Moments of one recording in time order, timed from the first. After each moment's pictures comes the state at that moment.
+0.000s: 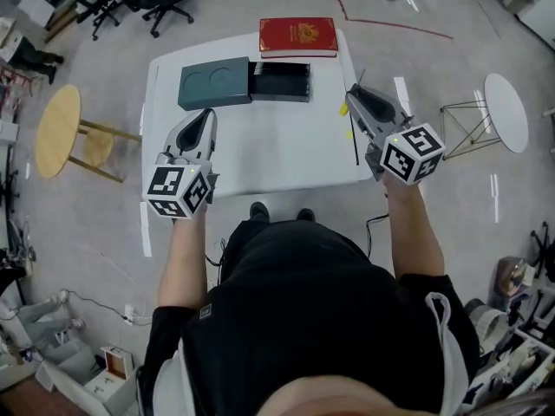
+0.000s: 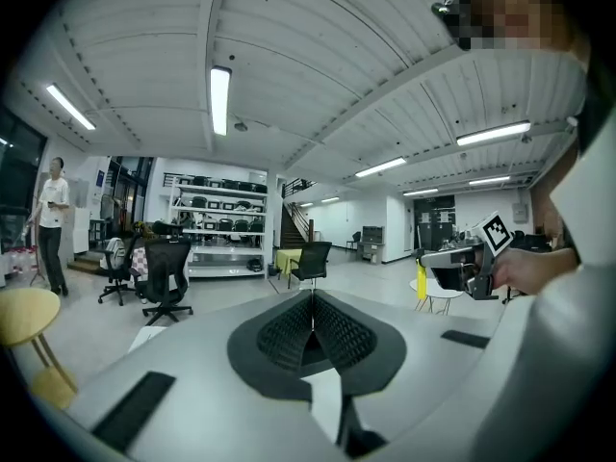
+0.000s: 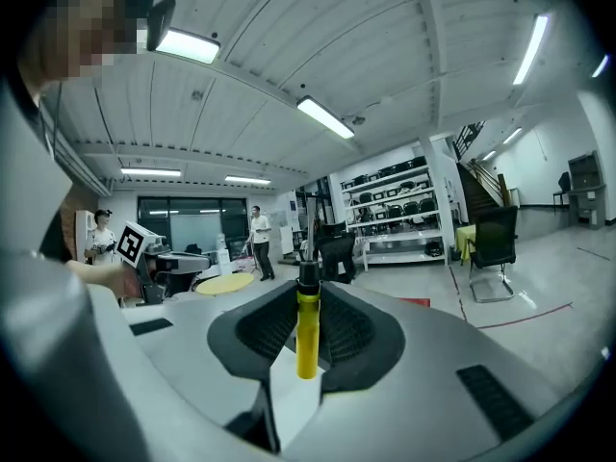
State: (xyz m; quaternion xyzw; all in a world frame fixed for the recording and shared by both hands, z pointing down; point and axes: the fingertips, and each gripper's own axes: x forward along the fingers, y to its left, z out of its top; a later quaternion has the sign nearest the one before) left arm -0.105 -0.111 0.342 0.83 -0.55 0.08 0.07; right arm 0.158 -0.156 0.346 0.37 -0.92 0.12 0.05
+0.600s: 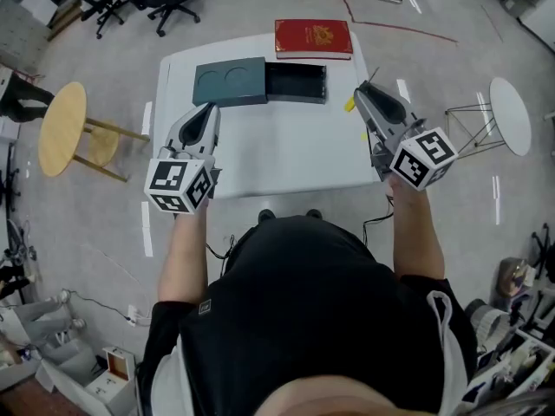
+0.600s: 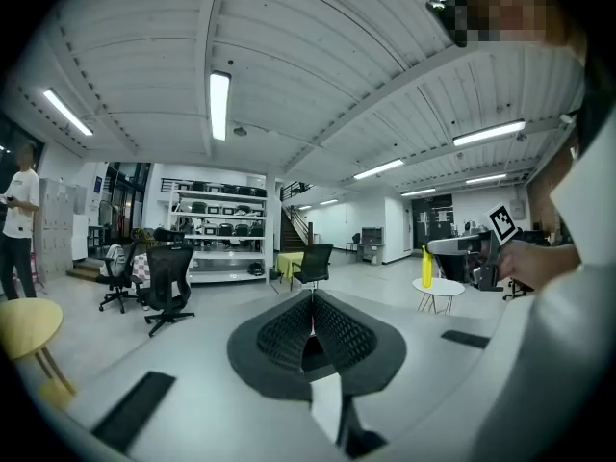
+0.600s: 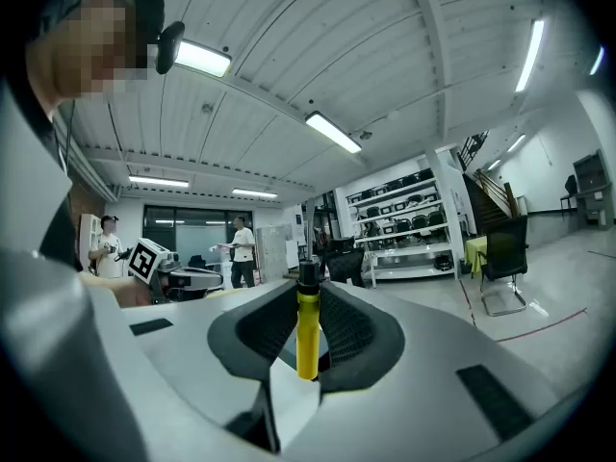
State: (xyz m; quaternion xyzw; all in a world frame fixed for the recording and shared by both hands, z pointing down) left arm -0.150 -0.113 0.329 0.83 -0.54 0.08 0.05; right arm 0.113 -0.143 0.311 0.35 -0.93 0.09 0.01
